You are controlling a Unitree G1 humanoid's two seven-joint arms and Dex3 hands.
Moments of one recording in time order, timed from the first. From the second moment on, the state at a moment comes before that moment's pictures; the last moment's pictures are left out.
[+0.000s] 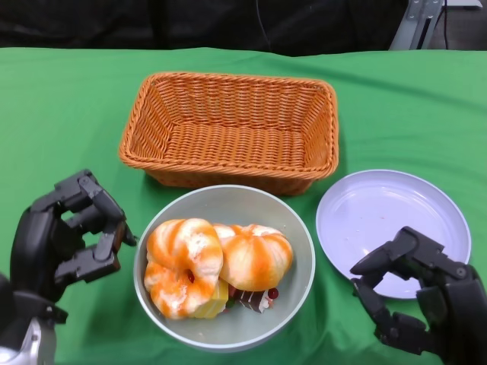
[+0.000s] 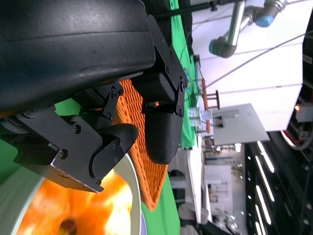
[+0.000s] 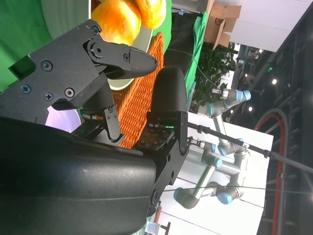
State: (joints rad) left arm -0.21 0.07 0.22 0.57 -0.33 -0.58 -0.48; right arm 0.14 0.00 0.07 0.15 -0.01 -0.76 0.07
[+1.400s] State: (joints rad) left arm -0.16 0.04 0.20 0.55 -0.20 -0.62 -0.29; right arm -0.02 -0.17 0.28 -0.52 -0.92 -0.34 0.07
